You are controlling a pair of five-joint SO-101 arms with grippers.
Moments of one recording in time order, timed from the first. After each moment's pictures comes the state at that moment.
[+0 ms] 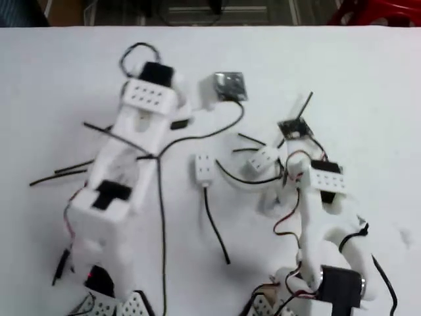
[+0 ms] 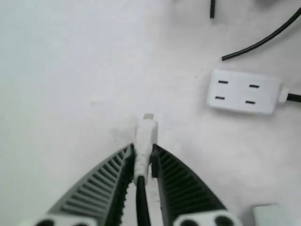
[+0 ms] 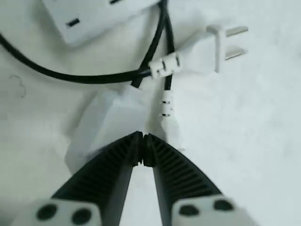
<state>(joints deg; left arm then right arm) 12.7 27.4 -30.5 88.0 -63.1 8.1 -16.3 51.4 54.8 24.2</state>
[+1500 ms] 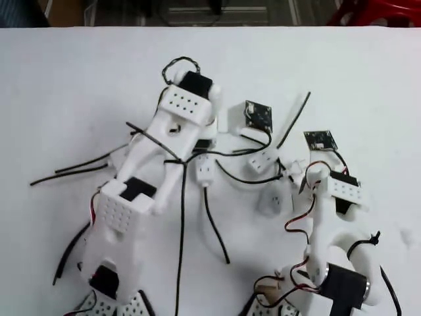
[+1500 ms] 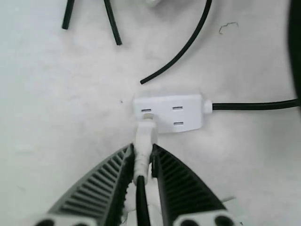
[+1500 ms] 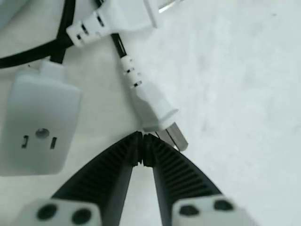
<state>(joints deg) 21.2 37.7 -39.7 100.8 -64.7 17.3 -16.2 54.9 51.1 24.2</state>
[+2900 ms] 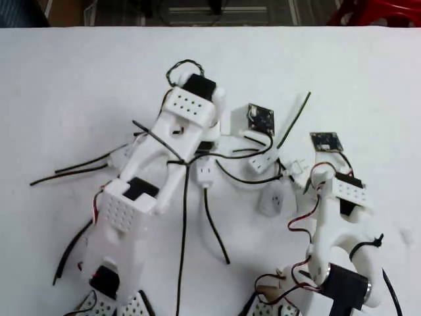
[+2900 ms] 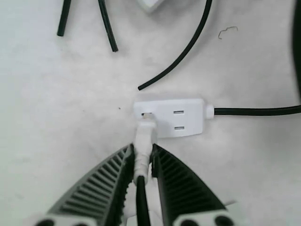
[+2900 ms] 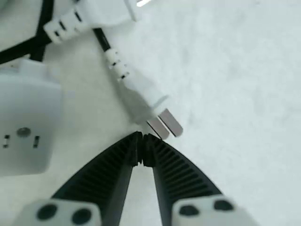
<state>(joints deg) 22.0 39.2 -39.6 100.1 -64.6 21.1 -16.2 54.9 51.1 24.3</state>
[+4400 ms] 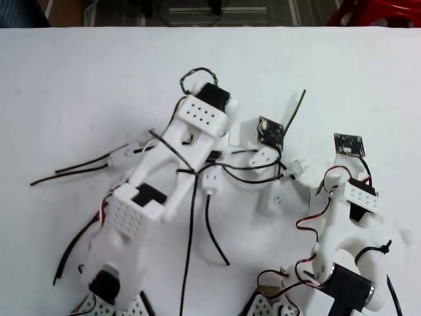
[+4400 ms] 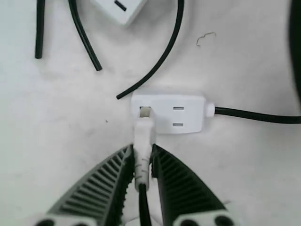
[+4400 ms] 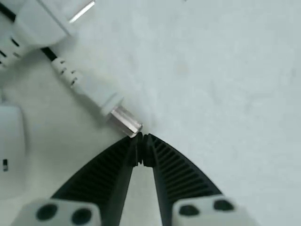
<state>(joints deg) 27.4 44.7 -40.9 101.1 -65.5 25.7 -16.2 55.4 46.4 20.7</state>
